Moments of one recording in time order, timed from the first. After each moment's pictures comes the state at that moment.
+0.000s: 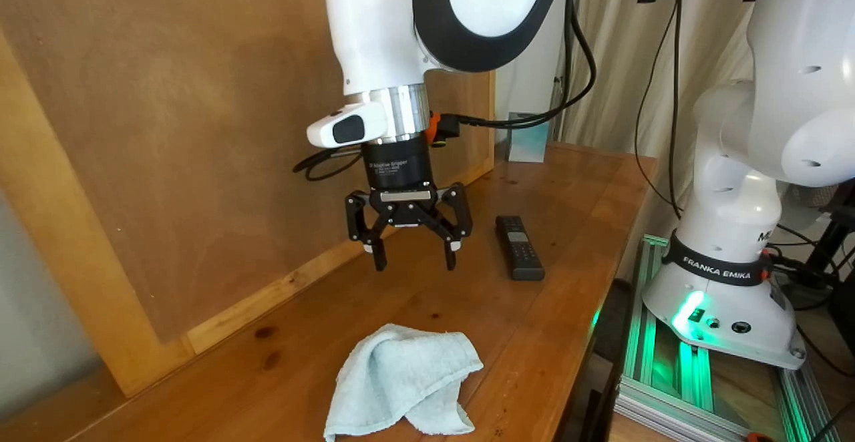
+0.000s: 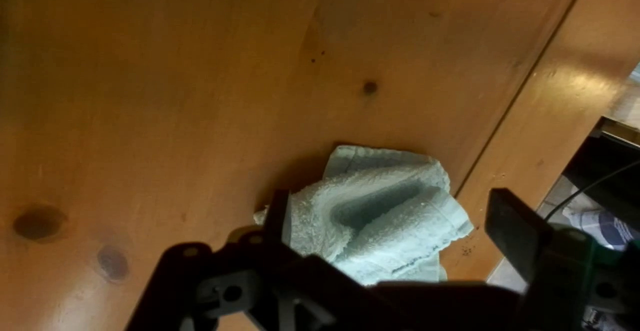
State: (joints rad) arm 0.39 0.05 0.36 -2.22 0.16 2.15 -1.25
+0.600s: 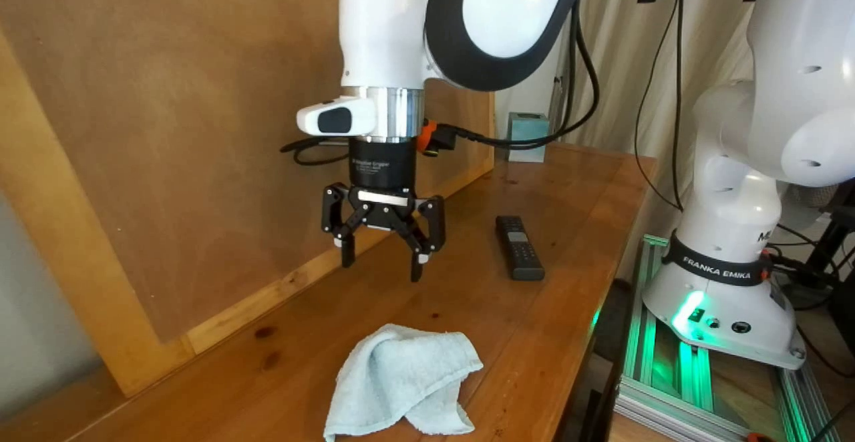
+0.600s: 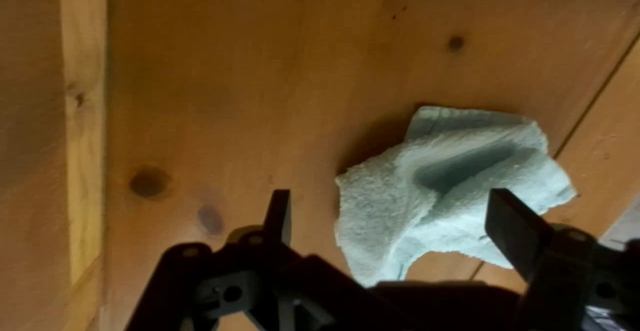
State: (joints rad) arm 0.39 0.05 0.38 -2.26 0.18 2.40 -1.17
